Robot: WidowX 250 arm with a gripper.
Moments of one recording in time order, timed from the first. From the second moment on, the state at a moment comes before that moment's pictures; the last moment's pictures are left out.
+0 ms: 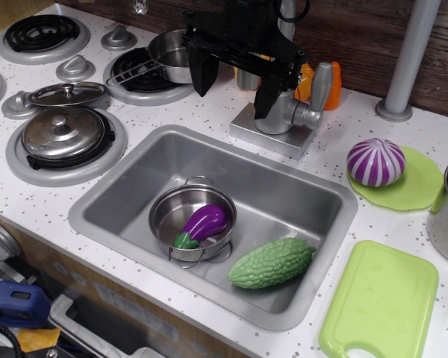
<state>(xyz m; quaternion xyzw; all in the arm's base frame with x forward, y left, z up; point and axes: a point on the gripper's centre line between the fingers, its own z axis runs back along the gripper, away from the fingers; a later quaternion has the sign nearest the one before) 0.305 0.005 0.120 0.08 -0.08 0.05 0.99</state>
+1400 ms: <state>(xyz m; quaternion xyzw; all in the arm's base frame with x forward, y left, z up) 0.327 0.027 0.115 0.19 -0.24 0.05 0.95</state>
